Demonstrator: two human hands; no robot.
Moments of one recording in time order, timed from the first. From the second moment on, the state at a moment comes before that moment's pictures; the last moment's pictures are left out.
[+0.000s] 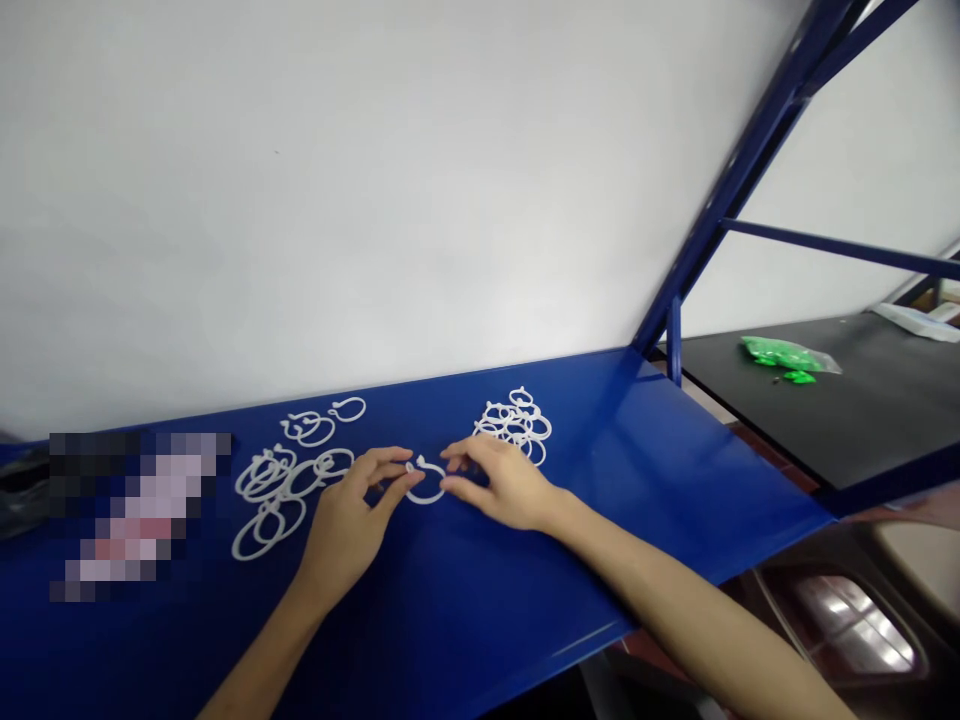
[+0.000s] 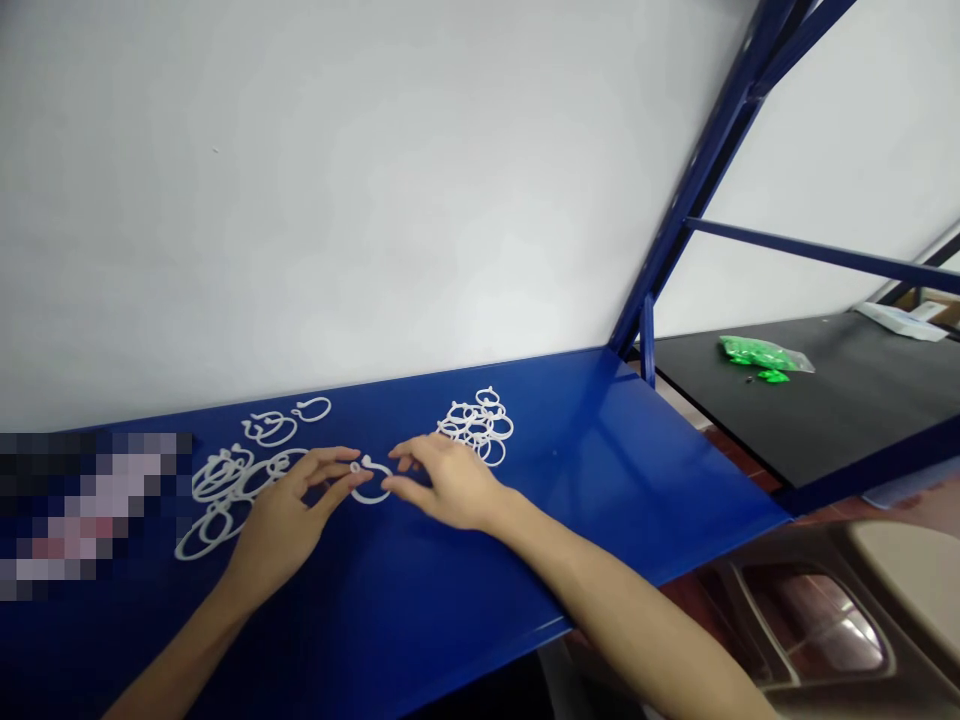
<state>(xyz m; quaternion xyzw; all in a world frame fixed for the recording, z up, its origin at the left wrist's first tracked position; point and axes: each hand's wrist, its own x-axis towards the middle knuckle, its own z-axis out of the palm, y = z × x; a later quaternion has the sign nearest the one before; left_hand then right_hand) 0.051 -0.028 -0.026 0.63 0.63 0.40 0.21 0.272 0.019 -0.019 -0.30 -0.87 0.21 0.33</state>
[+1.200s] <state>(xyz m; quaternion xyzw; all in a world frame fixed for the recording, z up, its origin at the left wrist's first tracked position) 0.068 -0.034 -0.043 0.69 0.55 0.46 0.08 0.259 0.006 -0.029 -0.24 -0.94 -0.02 0.24</state>
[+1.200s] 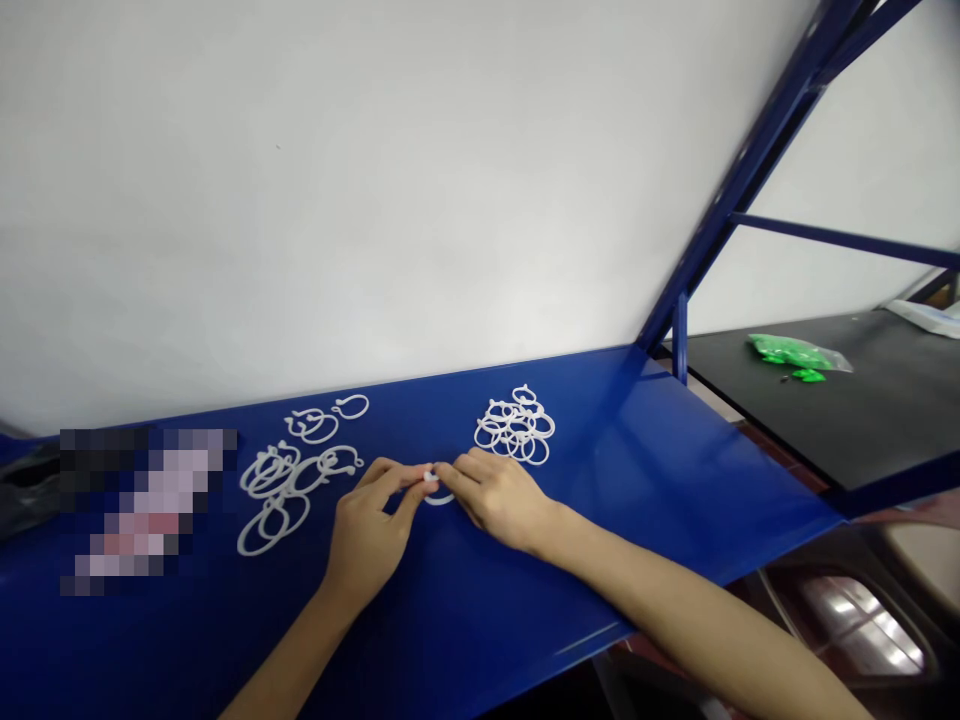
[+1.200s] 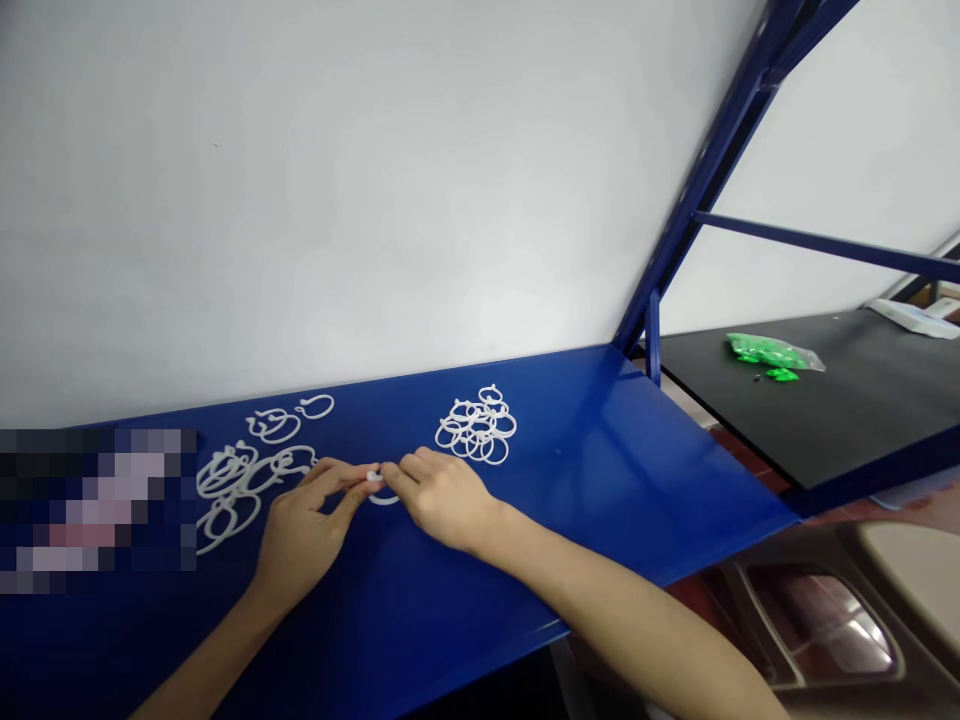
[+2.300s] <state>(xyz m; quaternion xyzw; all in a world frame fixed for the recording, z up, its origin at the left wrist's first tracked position) 0.039 -0.025 -0.024 0.65 0.61 0.41 0.19 0.291 0.037 -0.010 -0.40 -0.83 0.03 0.39</state>
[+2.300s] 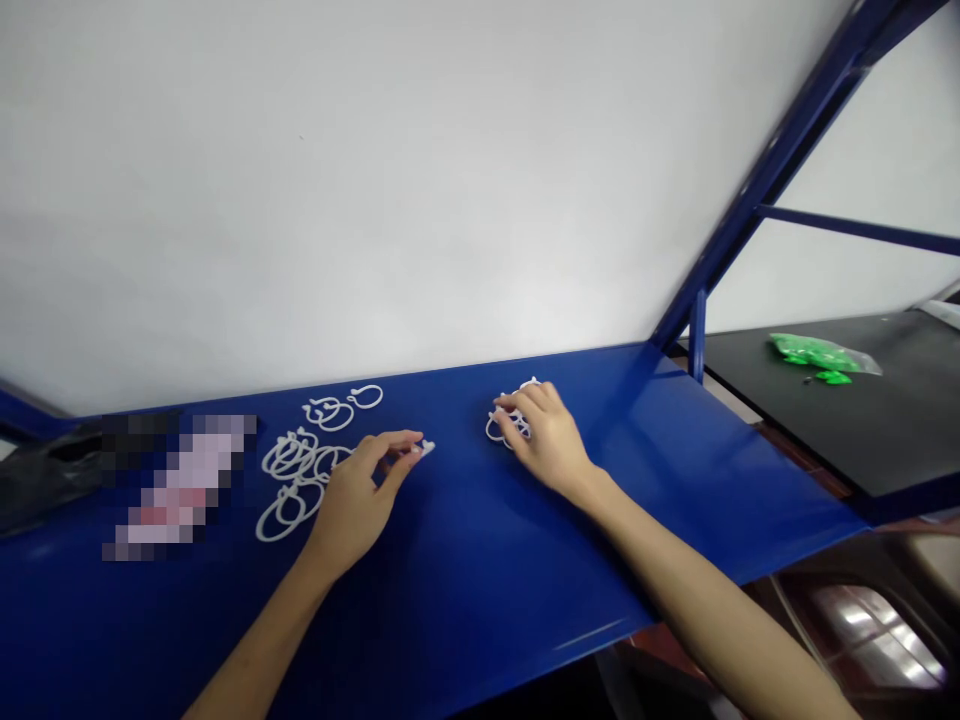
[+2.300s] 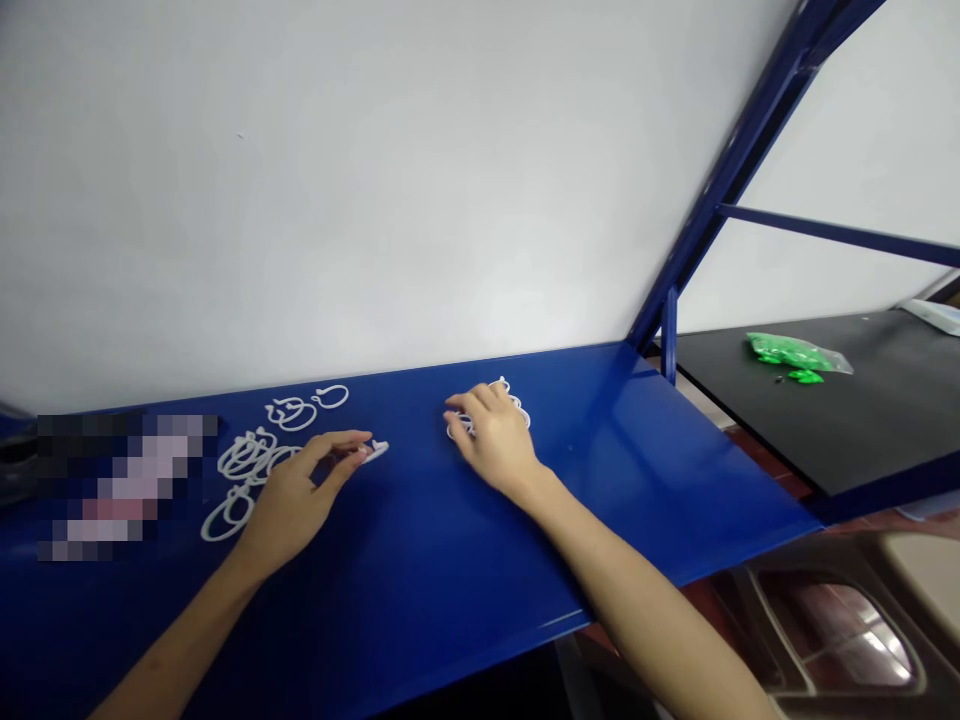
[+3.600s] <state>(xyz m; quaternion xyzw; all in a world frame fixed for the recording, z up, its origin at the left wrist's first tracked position) 0.028 -0.017 -0.037 0.70 0.67 0.23 -0.09 0.307 0.062 -0.018 -0.54 -0.76 0.06 0.36</state>
